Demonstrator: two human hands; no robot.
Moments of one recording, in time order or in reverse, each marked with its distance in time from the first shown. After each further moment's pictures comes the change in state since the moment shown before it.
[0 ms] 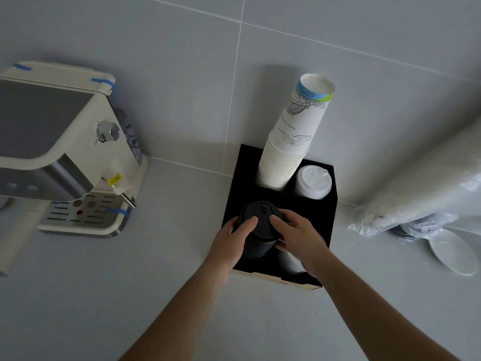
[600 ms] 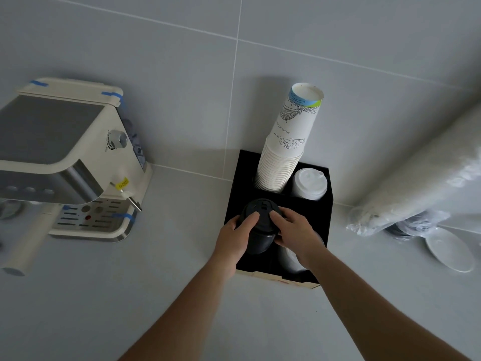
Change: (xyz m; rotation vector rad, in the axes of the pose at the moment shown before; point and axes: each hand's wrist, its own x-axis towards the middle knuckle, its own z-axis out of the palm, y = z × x) left_hand -0.012 0.013 0.009 0.003 0.046 0.016; right_hand -0.001 -0.004 0.005 0.004 0.062 0.005
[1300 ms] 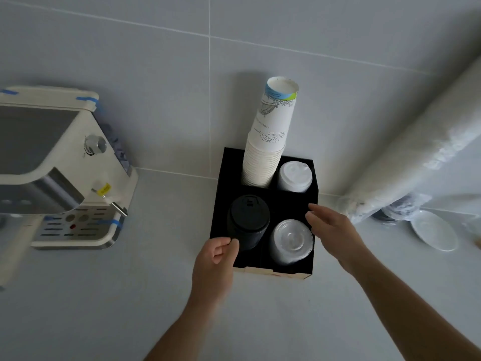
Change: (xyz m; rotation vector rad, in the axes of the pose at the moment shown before) left_hand -0.064 -0.026 -0.010 0.122 0.192 0.168; right_hand -0.030 0.014 -0.088 -0.225 0.250 -0.038
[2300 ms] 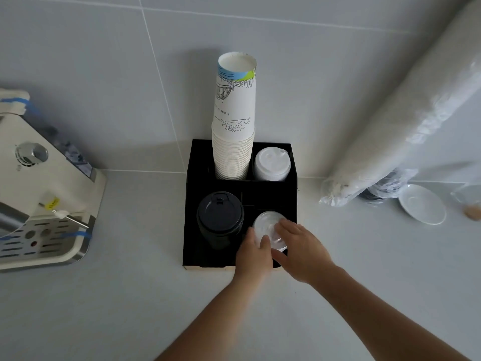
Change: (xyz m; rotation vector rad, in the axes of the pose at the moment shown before) left_hand 0.035 -0.023 0.125 0.325 -0.227 -0.131; right_hand 0.004 0.063 0.024 -0.858 -0.181 -0.348
